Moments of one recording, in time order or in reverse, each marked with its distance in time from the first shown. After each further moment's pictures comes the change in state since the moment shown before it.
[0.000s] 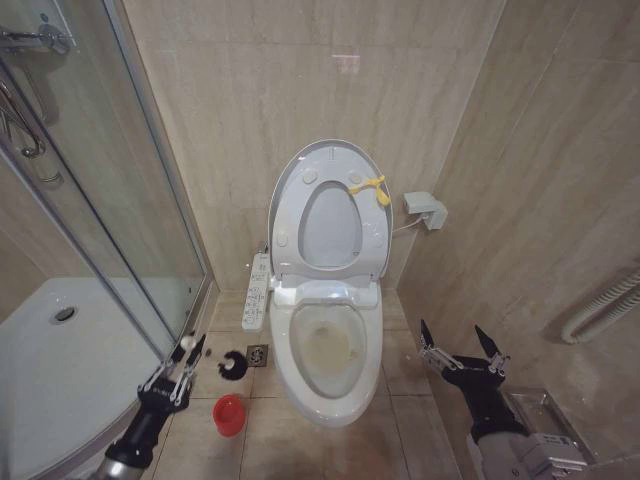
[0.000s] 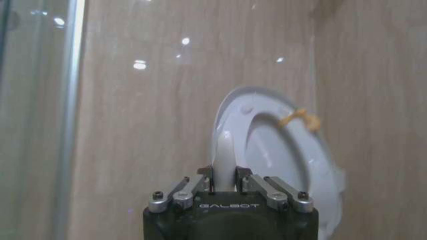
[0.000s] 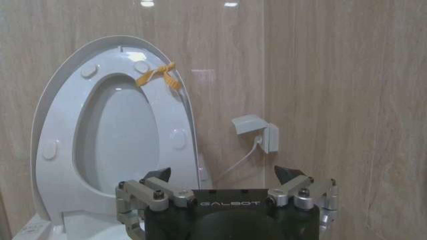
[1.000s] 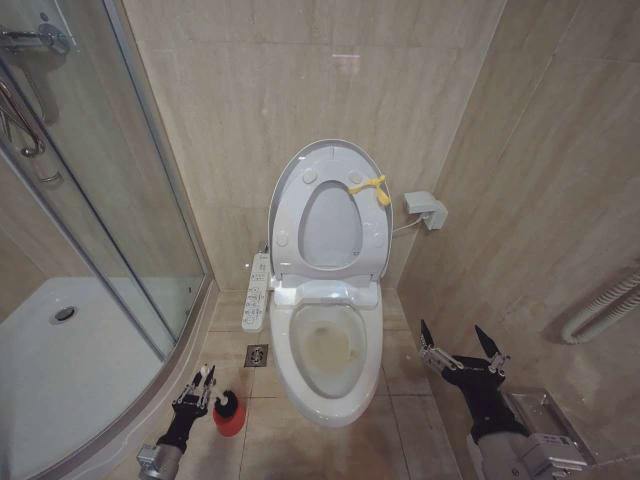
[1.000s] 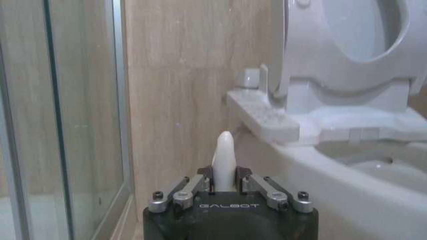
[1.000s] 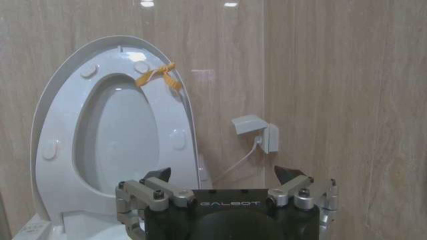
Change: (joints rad) left arm -0.383 -0.079 0.101 0.813 0.203 -0.167 -0.029; right arm 0.000 0.000 0.000 0.000 0.000 0.000 0.000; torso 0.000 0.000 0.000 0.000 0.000
